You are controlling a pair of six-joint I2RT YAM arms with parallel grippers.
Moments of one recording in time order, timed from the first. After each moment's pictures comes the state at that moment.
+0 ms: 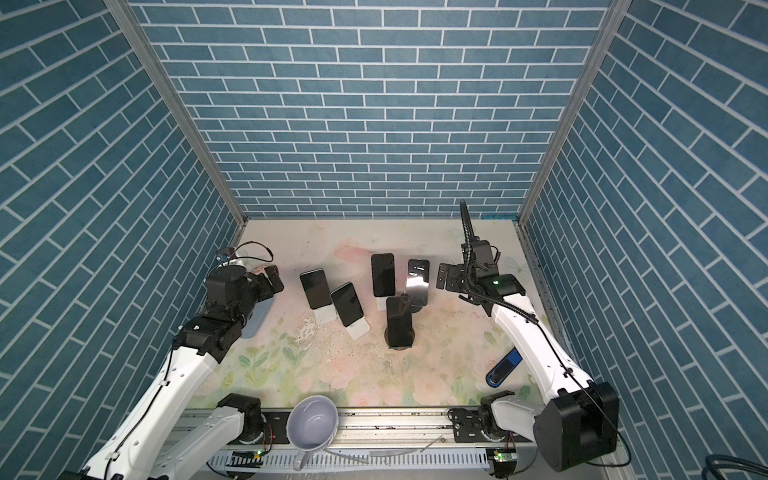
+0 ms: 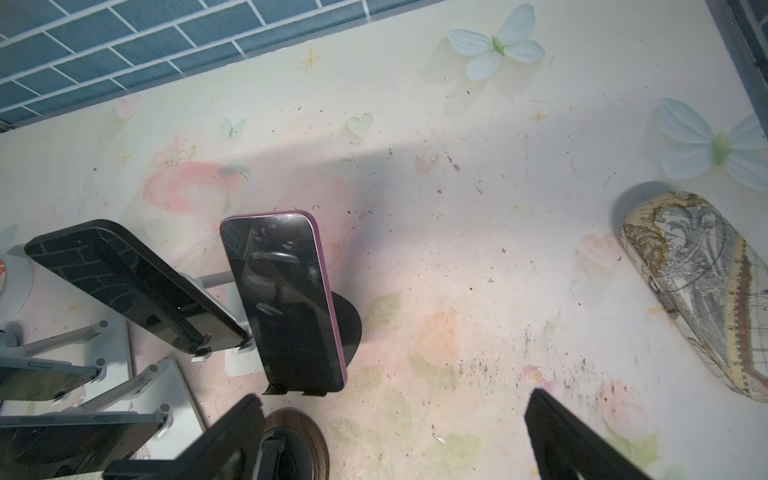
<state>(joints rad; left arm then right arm) -0.21 0.86 0.82 -0.45 -0.27 -0.42 0.33 1.22 1.06 -0.66 0.02 0.38</state>
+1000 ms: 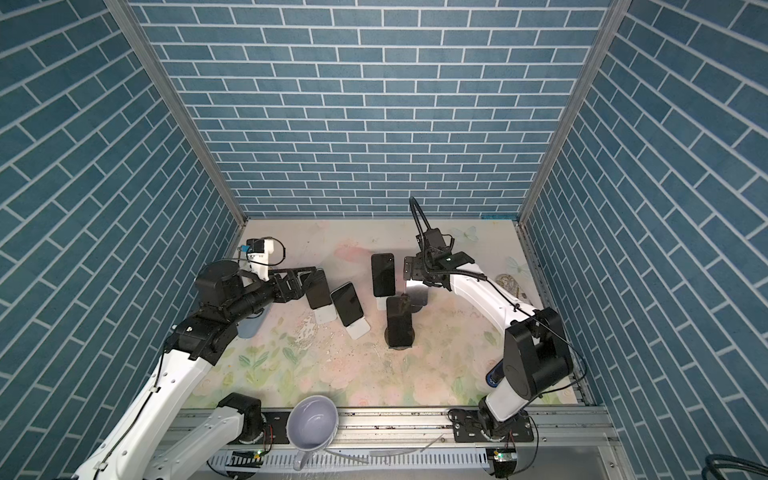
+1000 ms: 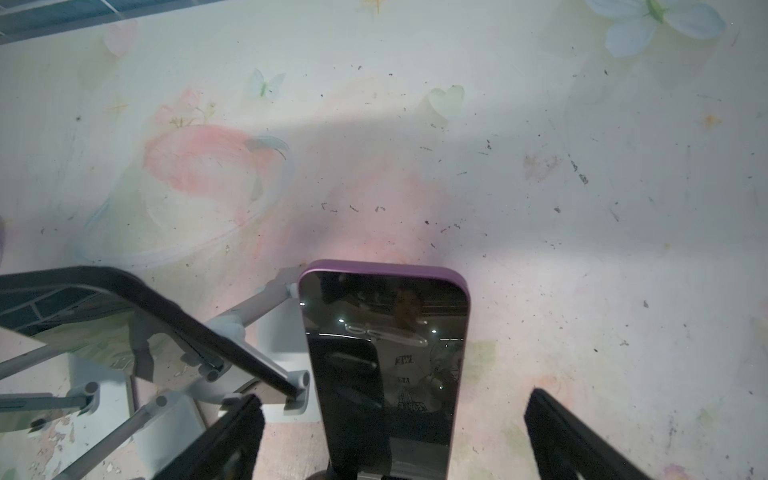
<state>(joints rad) -0.26 0.84 0.86 -0.34 0.40 -0.47 0.53 1.60 1.25 -0.57 0.10 0.44</state>
